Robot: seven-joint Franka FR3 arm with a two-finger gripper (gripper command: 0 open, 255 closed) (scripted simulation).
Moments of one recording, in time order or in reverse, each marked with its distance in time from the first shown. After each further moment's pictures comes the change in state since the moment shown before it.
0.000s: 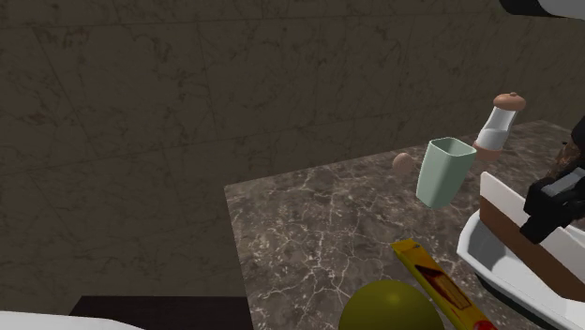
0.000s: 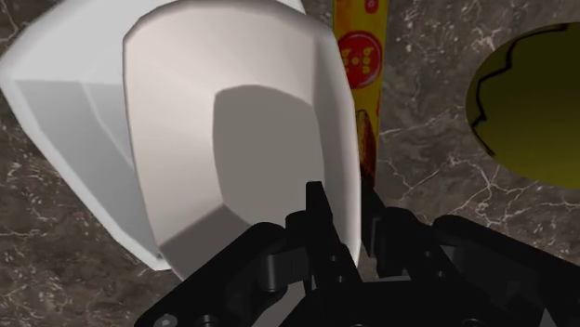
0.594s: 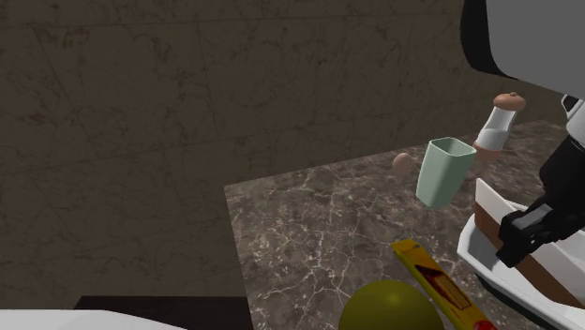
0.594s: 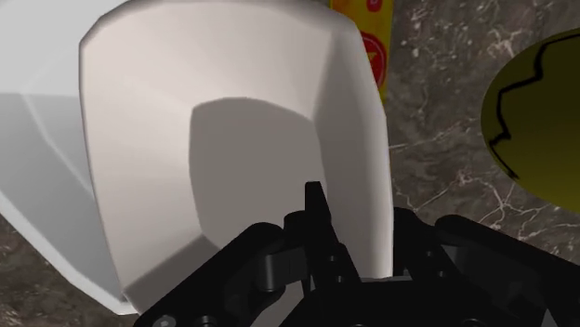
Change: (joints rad) arm 0.067 0.081 -0.093 -0.065 0.061 0.105 -0.055
